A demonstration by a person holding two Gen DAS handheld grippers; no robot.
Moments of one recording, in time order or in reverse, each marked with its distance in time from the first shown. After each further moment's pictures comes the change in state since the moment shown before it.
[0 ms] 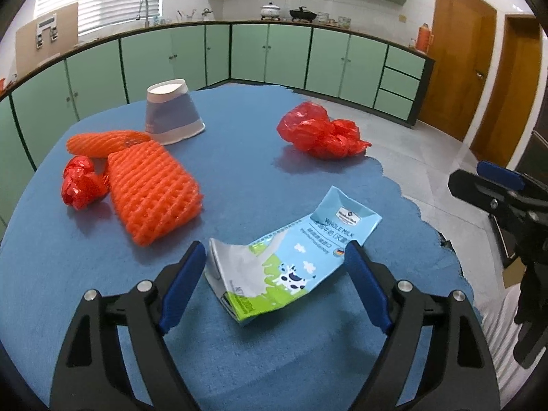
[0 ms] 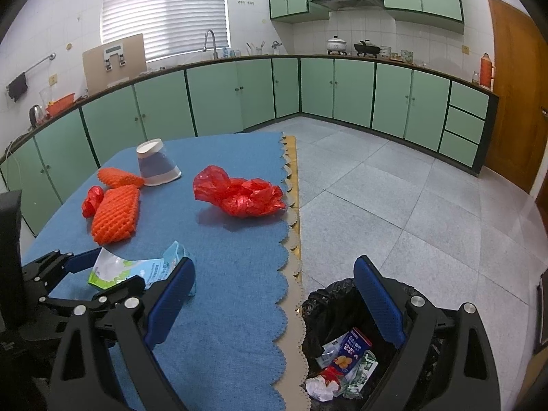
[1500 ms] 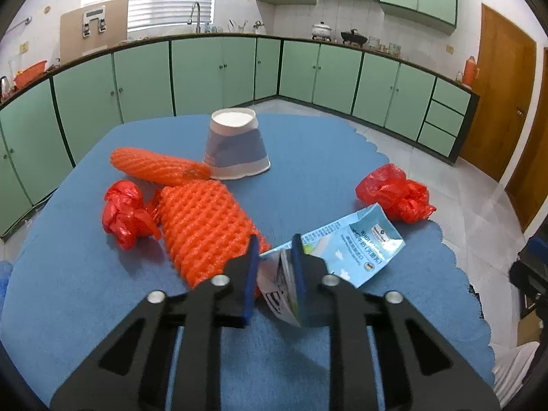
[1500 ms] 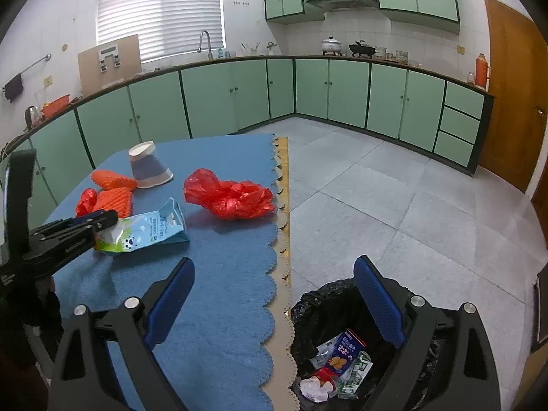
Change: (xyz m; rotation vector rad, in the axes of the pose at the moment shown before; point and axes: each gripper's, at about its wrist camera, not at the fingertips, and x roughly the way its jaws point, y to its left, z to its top) left arm 0.002 0.043 0.036 -0.139 -0.091 0.158; right arm 0.001 -0.004 0.003 -0.004 -0.002 -0.015
